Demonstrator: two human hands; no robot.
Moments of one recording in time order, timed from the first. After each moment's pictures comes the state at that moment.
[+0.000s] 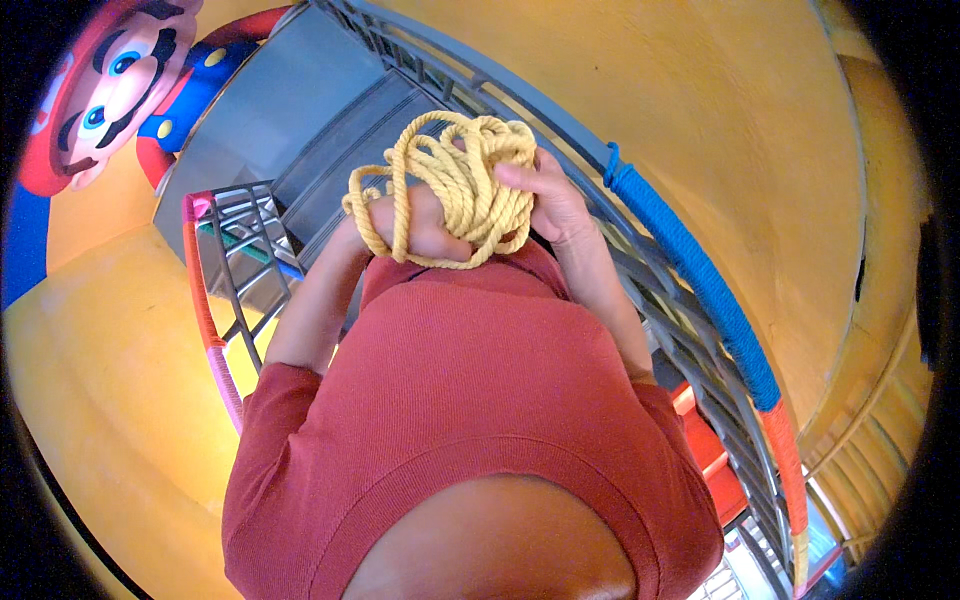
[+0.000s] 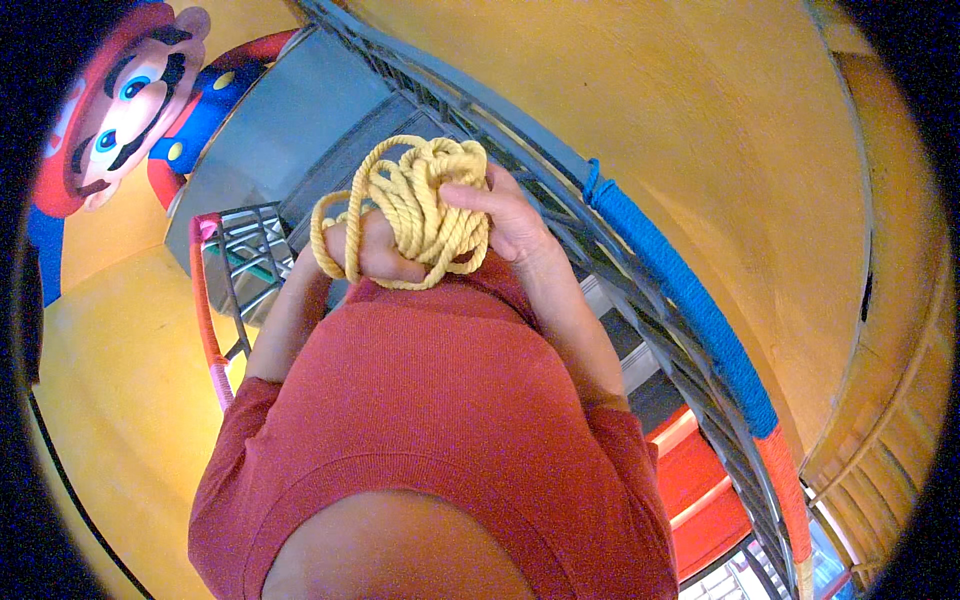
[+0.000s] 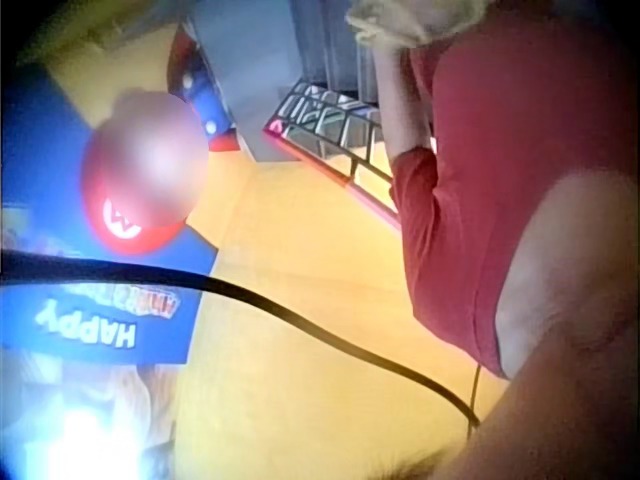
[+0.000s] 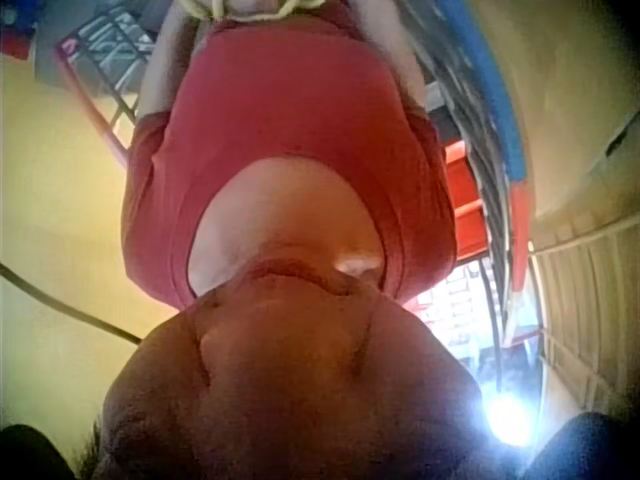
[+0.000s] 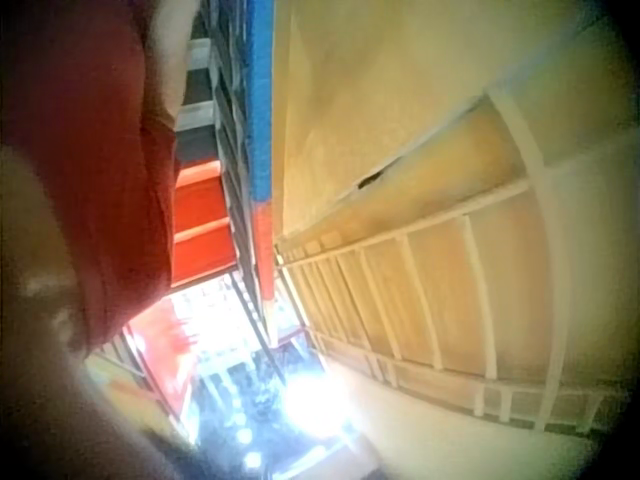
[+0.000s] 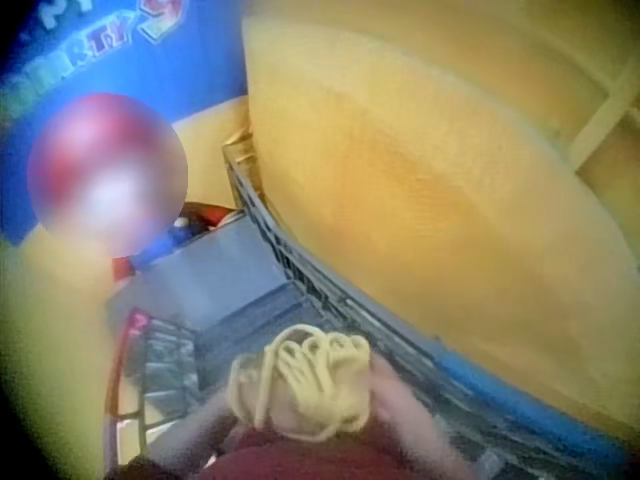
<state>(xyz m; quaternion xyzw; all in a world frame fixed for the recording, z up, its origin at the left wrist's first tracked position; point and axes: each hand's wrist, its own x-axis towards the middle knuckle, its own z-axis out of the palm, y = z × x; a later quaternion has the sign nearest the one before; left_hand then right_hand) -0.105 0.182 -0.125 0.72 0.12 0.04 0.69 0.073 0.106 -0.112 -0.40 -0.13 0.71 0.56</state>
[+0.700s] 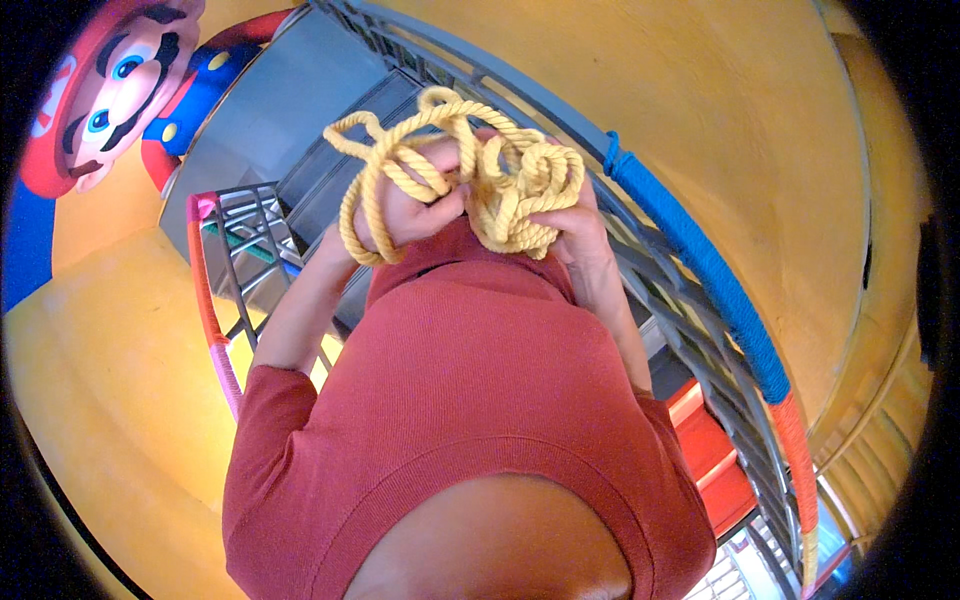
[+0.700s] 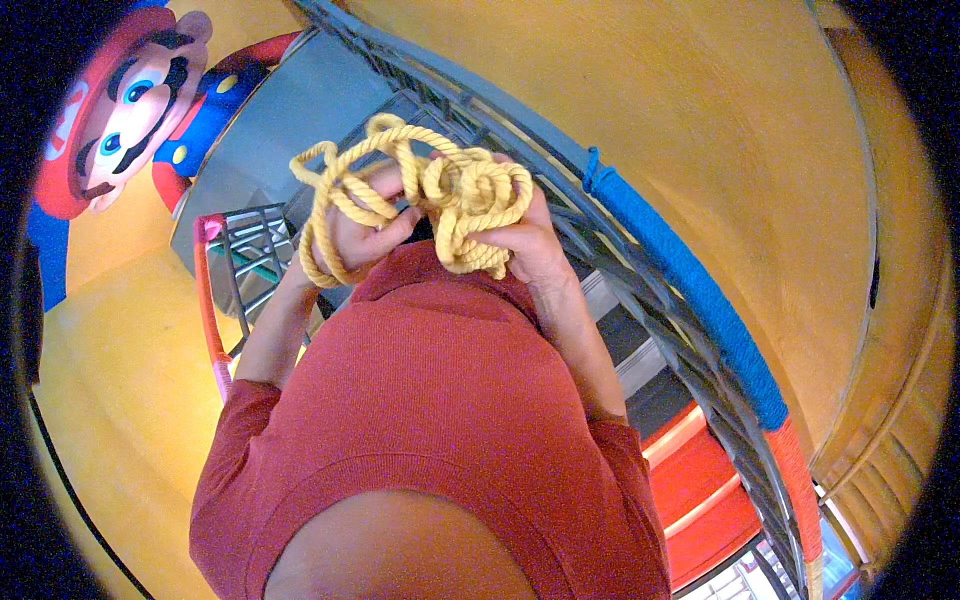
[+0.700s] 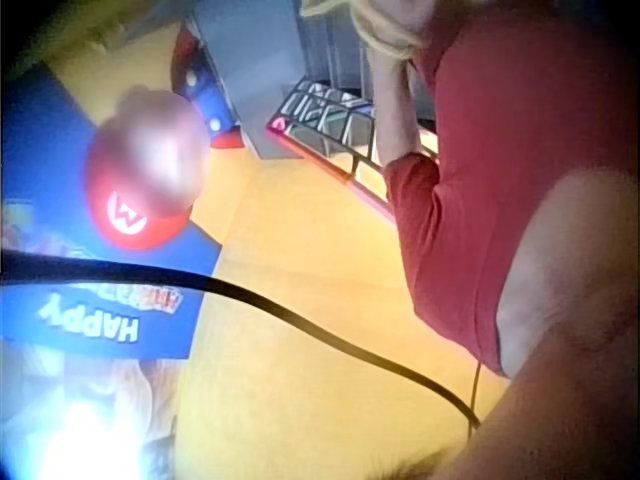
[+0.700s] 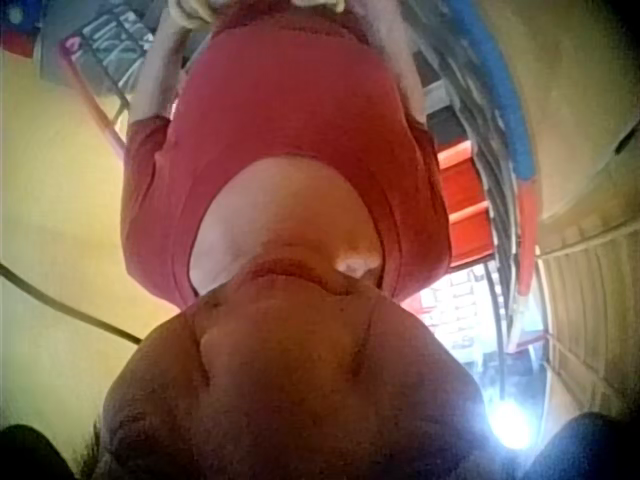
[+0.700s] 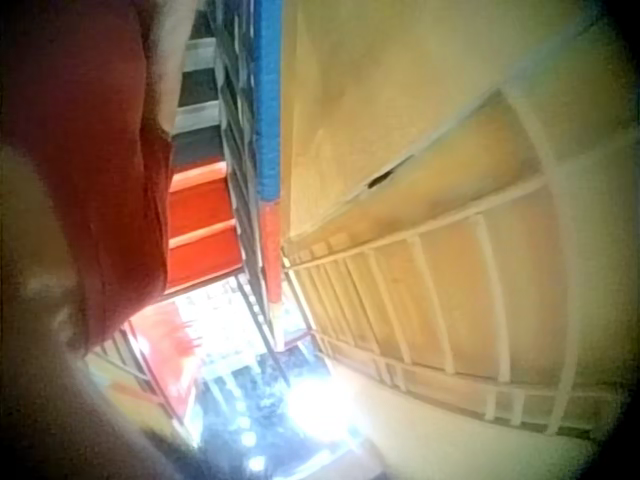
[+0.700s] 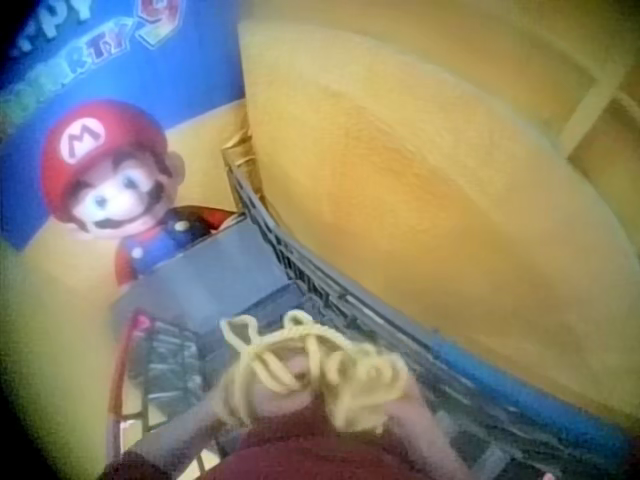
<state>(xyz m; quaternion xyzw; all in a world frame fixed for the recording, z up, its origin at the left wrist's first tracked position) -0.108 0.181 -0.100 0.80 0.13 0.20 0.55 0.069 0.064 -0.094 -0.40 -0.15 0.62 0.65</state>
